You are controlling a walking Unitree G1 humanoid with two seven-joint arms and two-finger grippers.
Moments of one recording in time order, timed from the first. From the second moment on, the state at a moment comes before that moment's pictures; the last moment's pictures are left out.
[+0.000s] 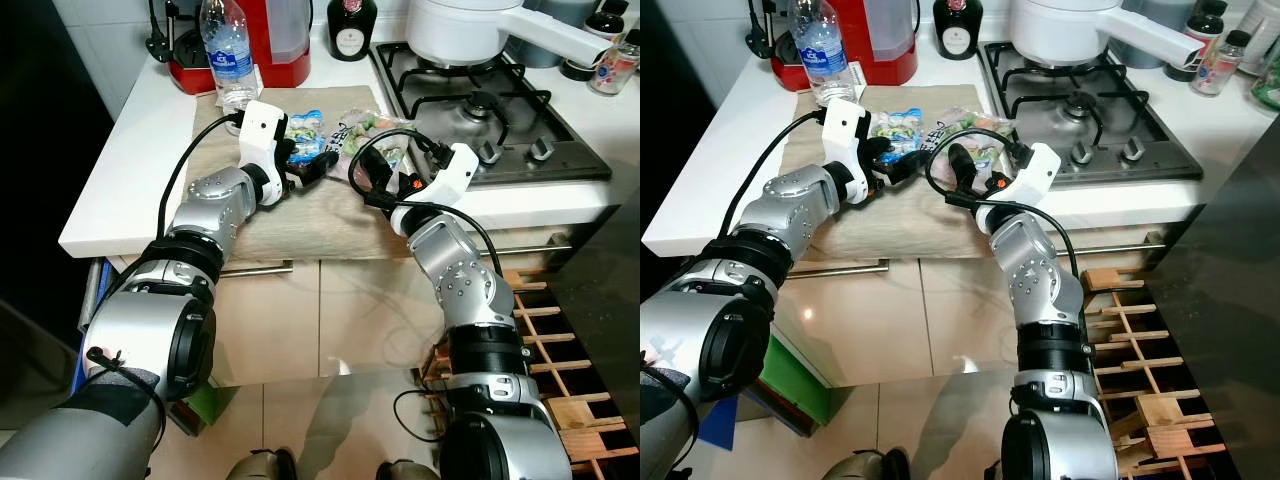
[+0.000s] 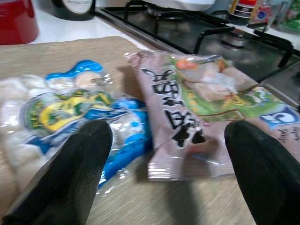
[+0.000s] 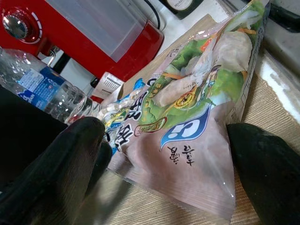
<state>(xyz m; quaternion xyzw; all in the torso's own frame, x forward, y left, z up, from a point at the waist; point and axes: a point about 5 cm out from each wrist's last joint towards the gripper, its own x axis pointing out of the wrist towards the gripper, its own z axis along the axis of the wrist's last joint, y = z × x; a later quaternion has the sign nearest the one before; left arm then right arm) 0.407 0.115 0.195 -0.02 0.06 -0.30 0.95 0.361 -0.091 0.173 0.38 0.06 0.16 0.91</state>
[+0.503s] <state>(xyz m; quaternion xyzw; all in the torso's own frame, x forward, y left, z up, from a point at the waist) 0.406 0.108 0.198 -0.03 0.05 -0.32 0.95 0.361 -0.078 0.173 0.35 0.07 0.18 0.92</state>
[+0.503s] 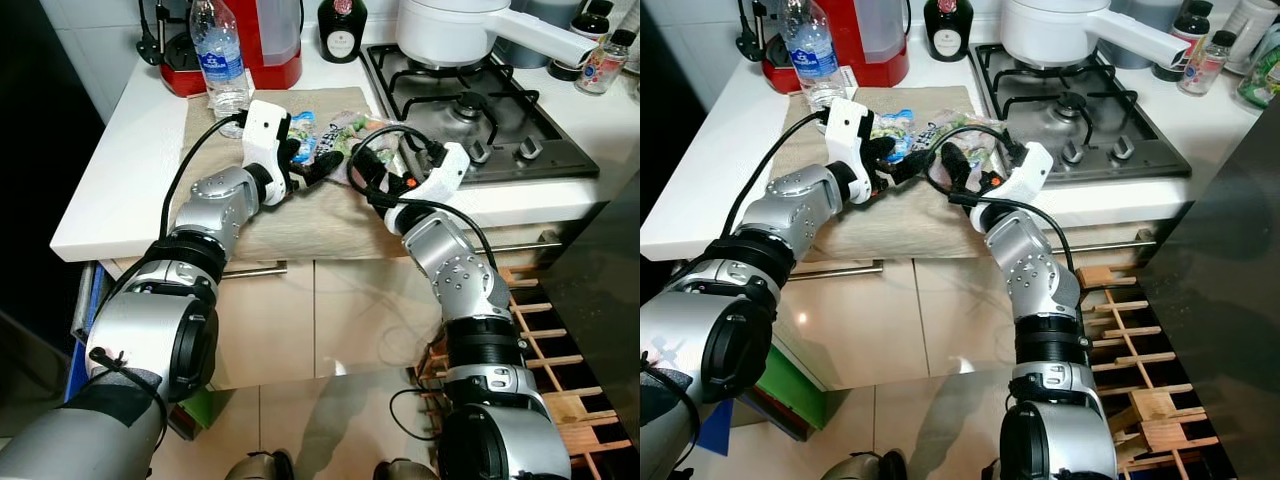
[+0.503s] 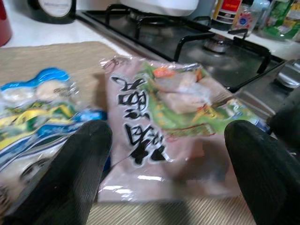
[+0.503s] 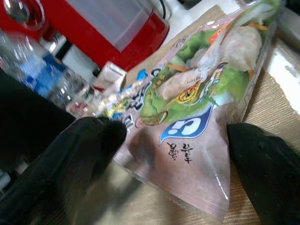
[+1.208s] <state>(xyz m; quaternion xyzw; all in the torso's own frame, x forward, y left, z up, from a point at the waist) 0.405 0.087 0.201 -0.05 0.02 -0.33 0.94 0.312 -0.135 0.159 0.02 -0.04 0.05 1.00</state>
